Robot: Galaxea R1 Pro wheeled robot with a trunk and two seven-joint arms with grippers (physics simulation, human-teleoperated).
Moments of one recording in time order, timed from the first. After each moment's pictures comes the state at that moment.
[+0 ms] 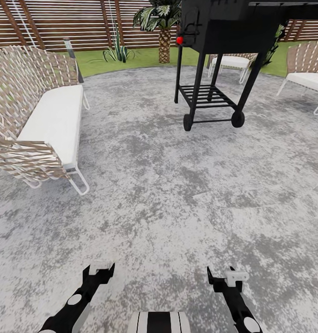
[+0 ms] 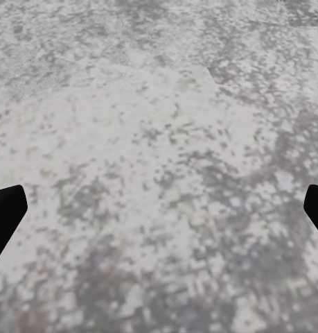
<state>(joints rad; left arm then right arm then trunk) -0.49 0.03 0.07 -0.41 -0.03 -0.30 -0.07 -0.28 -0.04 -0.01 -0.69 0.00 -0.41 -0.01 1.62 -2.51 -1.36</state>
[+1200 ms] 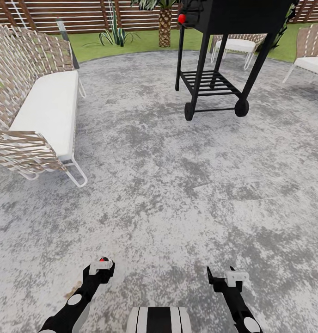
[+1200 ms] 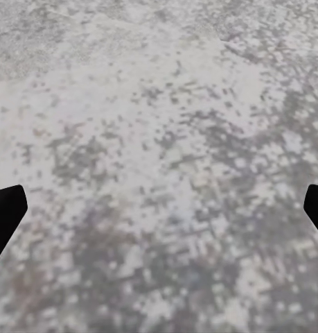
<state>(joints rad) -0.49 0.03 0.07 -0.41 -0.03 -0.30 -0.07 -0.28 -0.04 -0.01 -0.69 0.00 -0.41 -0.01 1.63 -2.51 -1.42</state>
